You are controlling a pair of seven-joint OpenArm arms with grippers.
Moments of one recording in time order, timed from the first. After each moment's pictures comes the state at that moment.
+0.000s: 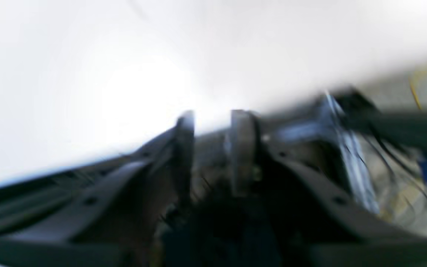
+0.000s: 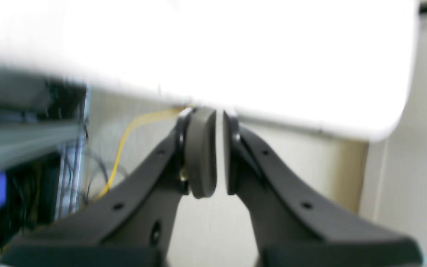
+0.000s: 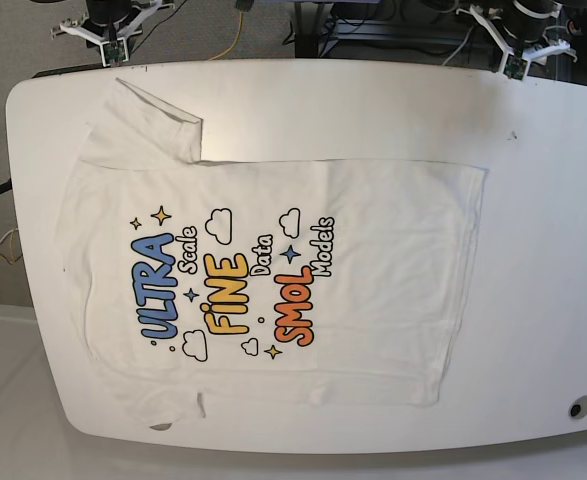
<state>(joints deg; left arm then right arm) 58.1 -25.4 -12.3 118.3 -6.2 -3.1 21.9 -57.5 14.9 11.7 115.0 -2.3 -0.1 -18.3</state>
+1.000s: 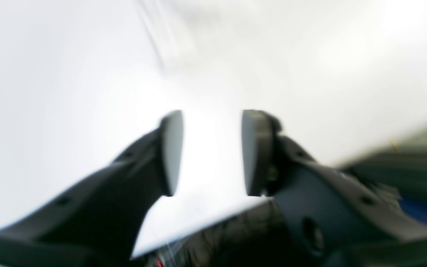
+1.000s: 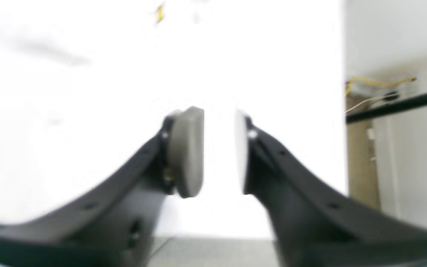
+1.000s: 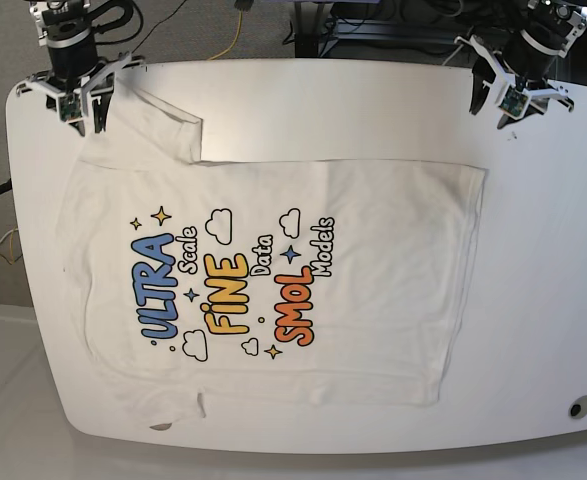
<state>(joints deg) 48.9 -26.3 -14.8 120.7 -10.2 -18.6 19.2 -45.2 14.3 26.7 120.7 10.3 15.9 -23.0</state>
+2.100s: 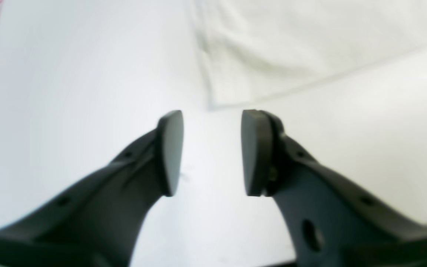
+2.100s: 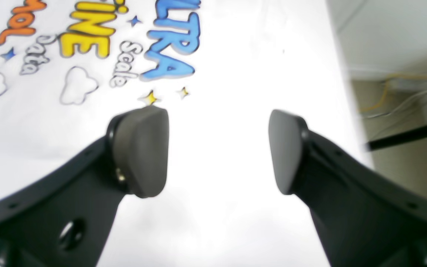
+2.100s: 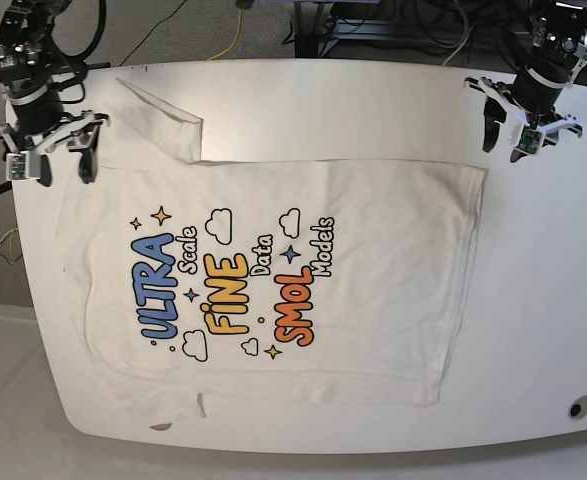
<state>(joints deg) 39.4 -24.3 -16.0 114.7 -14.1 -18.7 23.0 -31.2 19.6 37.9 116.8 32.9 18.4 -40.3</state>
